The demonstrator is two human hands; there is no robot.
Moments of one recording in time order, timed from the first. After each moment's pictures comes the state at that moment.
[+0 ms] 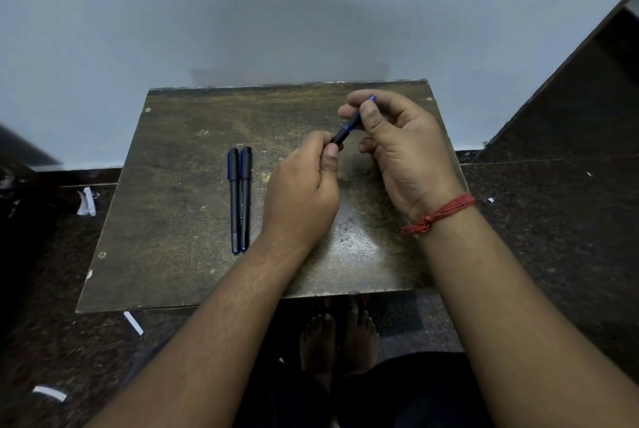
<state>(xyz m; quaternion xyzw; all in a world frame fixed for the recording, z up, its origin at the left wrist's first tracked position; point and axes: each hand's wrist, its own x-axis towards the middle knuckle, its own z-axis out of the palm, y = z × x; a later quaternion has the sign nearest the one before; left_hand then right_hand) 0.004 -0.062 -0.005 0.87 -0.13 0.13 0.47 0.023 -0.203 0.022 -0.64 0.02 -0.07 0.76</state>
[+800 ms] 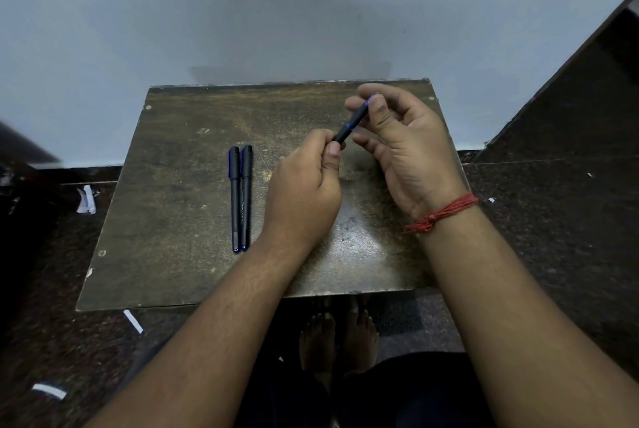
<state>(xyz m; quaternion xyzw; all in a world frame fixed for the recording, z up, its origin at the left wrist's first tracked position) 0.003 -0.063 -0.003 0.86 -0.13 0.13 0.48 0.023 -0.204 0.020 -0.61 0.03 -0.06 0.79</state>
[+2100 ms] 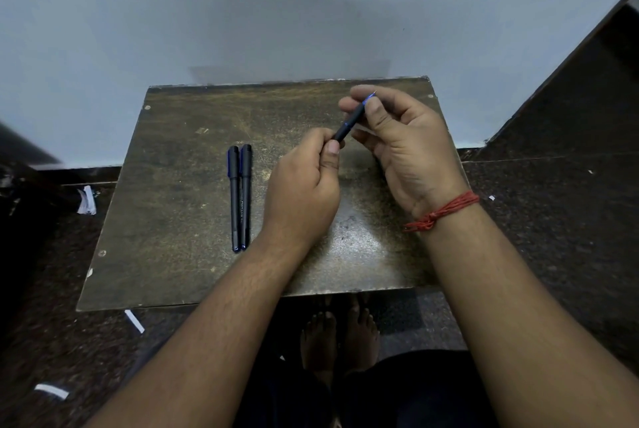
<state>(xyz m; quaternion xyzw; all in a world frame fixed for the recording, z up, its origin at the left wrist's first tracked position) 0.003 -0.063 -0.003 0.85 -0.13 0.13 0.49 0.023 -0.206 0.018 -0.60 0.02 -0.05 0.80</state>
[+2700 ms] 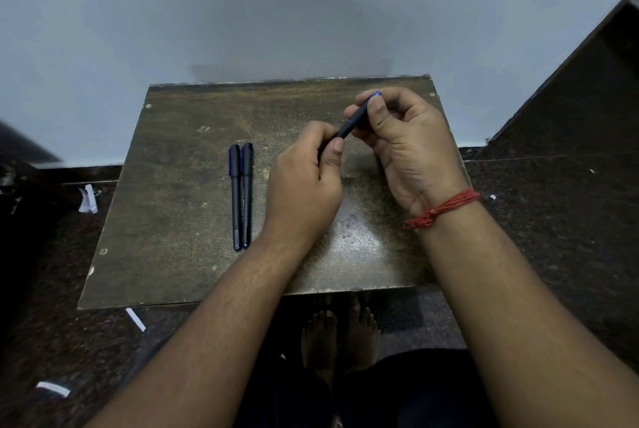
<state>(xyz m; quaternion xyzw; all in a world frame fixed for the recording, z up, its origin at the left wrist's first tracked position) 0.003 -0.063 -0.001 0.85 -0.12 0.14 0.49 0.022 -0.201 0.021 -0.59 0.03 -0.07 0.80</state>
